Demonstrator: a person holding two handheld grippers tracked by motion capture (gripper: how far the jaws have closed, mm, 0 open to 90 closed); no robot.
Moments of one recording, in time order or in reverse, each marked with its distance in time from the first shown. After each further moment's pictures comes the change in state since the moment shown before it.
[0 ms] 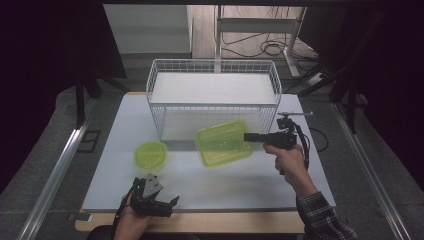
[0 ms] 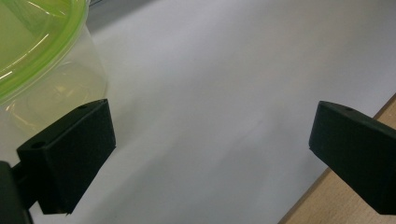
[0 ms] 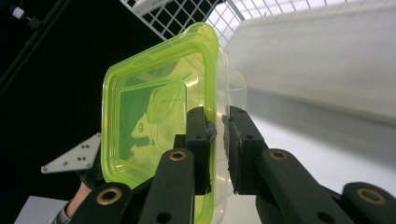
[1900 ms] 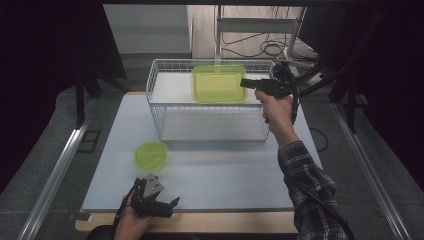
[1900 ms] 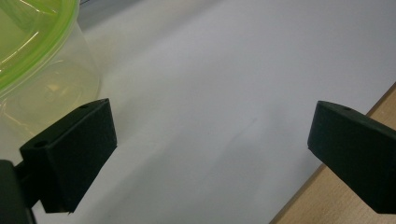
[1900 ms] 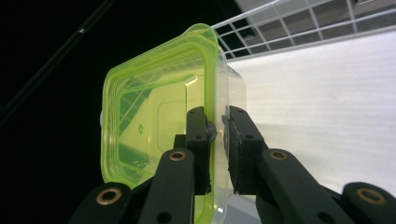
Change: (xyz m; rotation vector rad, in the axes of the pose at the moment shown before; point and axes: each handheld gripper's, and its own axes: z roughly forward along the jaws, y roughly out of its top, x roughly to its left) left arm -0.001 0.001 0.000 0.007 -0.014 0.001; right arm 0.035 0.124 0.015 -0.230 -0.171 0.013
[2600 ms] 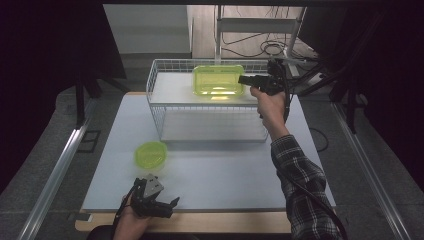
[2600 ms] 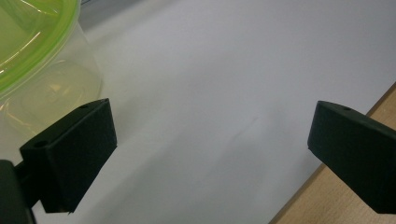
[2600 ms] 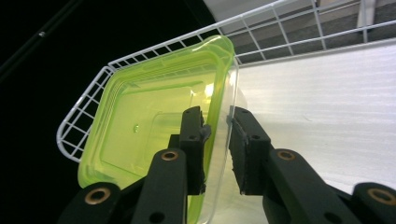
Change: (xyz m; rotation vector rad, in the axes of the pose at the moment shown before) left arm 0.000 0.000 -0.001 0.007 0.006 0.012; right arm -0.004 0.008 0.022 -0.016 -0.121 -0.010
